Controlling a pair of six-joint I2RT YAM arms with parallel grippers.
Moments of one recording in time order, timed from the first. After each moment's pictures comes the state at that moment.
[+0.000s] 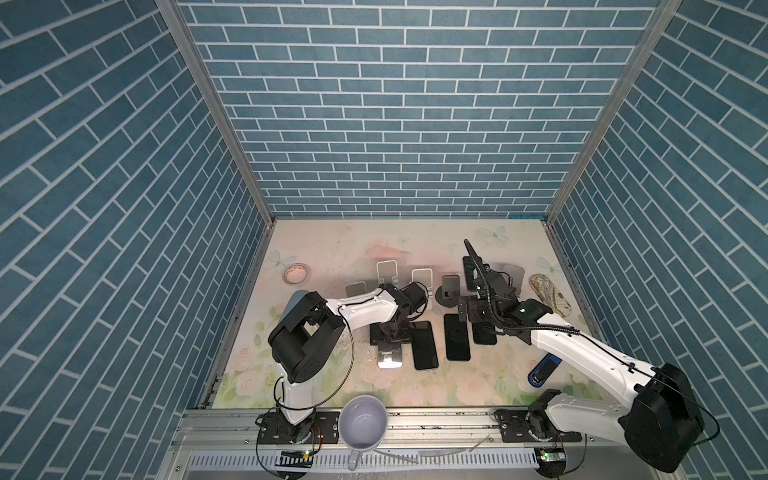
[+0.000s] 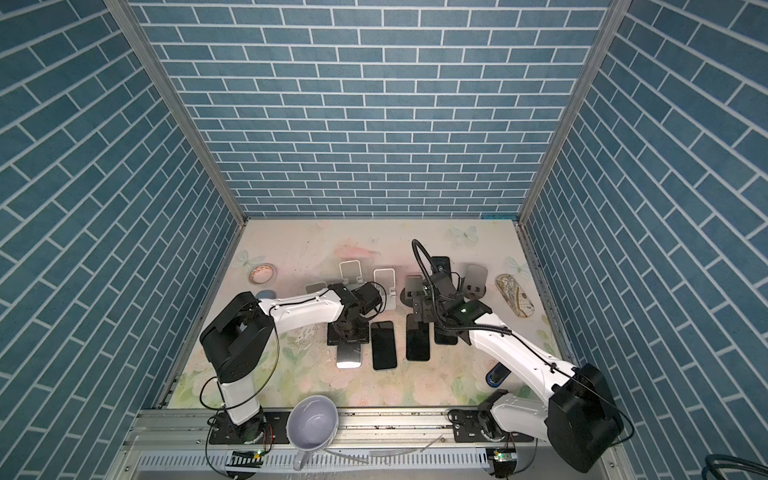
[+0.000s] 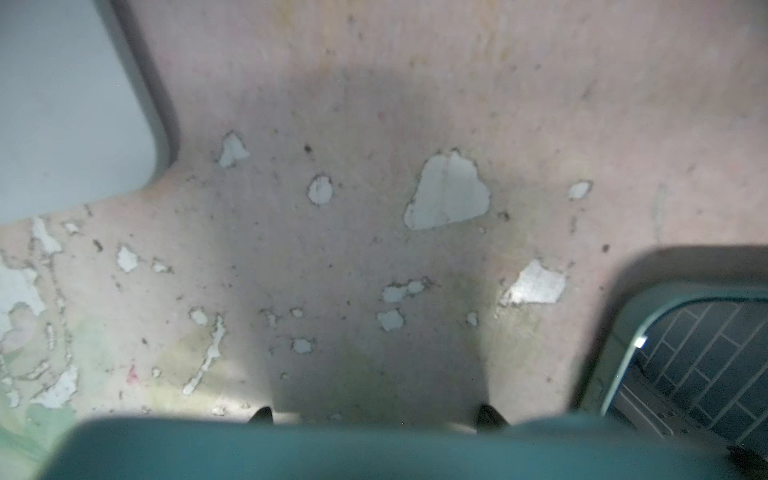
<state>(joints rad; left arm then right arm) -0.84 1.86 1.19 -0.91 -0.05 -0.92 0.65 1.20 0.80 -0.50 0.24 0.39</state>
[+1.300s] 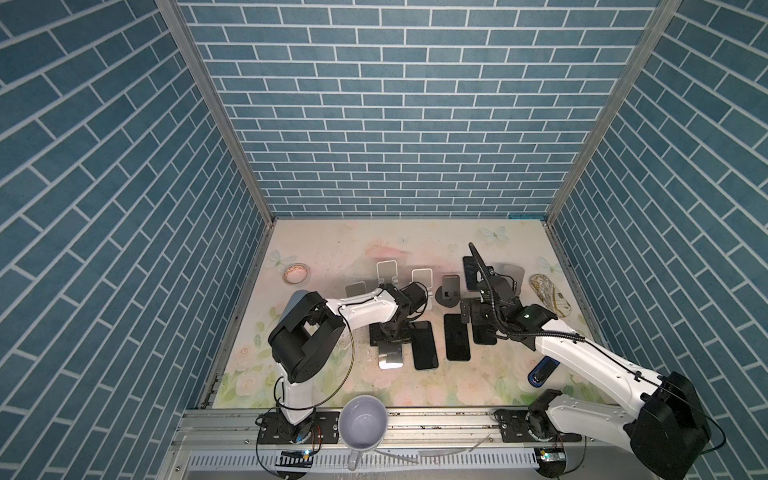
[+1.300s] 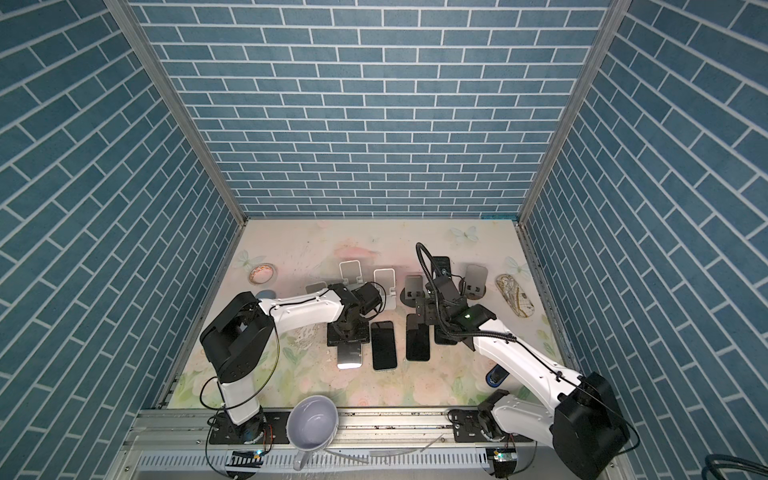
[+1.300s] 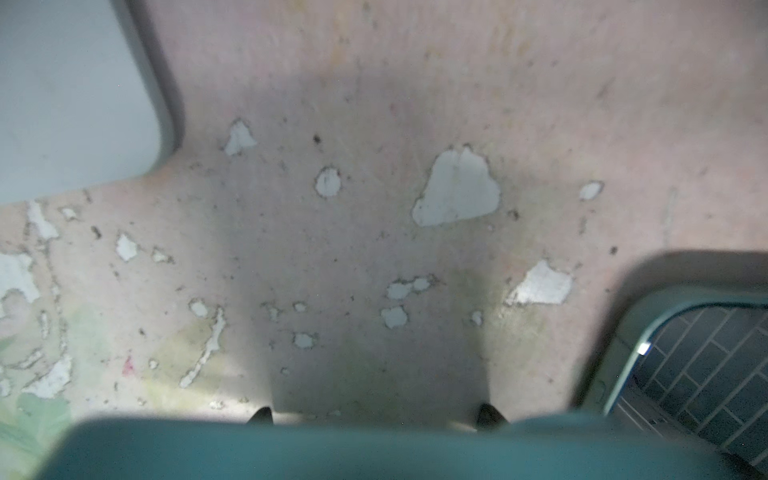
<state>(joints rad) -0.84 1.86 1.19 -0.91 -0.04 -0.95 0.65 1.14 0.75 -0.48 0.26 0.39</state>
